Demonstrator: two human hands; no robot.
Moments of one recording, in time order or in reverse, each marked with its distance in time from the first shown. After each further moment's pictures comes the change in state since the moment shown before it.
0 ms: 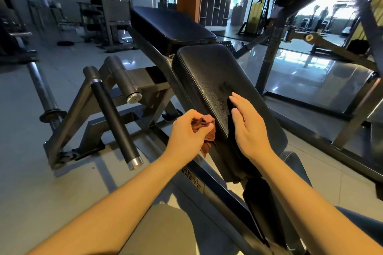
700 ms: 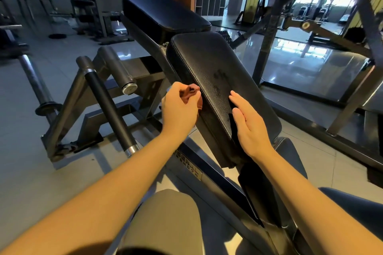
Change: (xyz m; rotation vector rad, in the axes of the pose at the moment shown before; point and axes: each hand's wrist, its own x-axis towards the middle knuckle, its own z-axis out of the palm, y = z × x) left_hand 0.019 0.014 0.003 0.090 0.290 -0.019; right_hand -0.027 0.021 -0.009 0.027 -0.065 0.007
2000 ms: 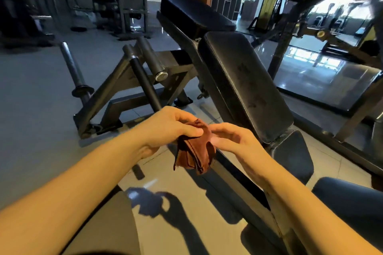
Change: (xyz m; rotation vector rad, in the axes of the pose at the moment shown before) left_hand -0.077 0.040 -0.160 0.054 -0.738 -0.378; right_hand -0.101 -0.134 0.002 0.607 -0.512 0.245
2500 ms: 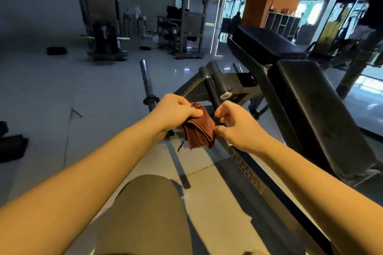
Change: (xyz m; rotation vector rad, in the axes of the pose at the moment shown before) left_hand -0.068 -0.025 -0.120 -0.012 0.618 -0.117; right_hand 0.090 -0.066 0.125 -0.627 -0.086 -0.252
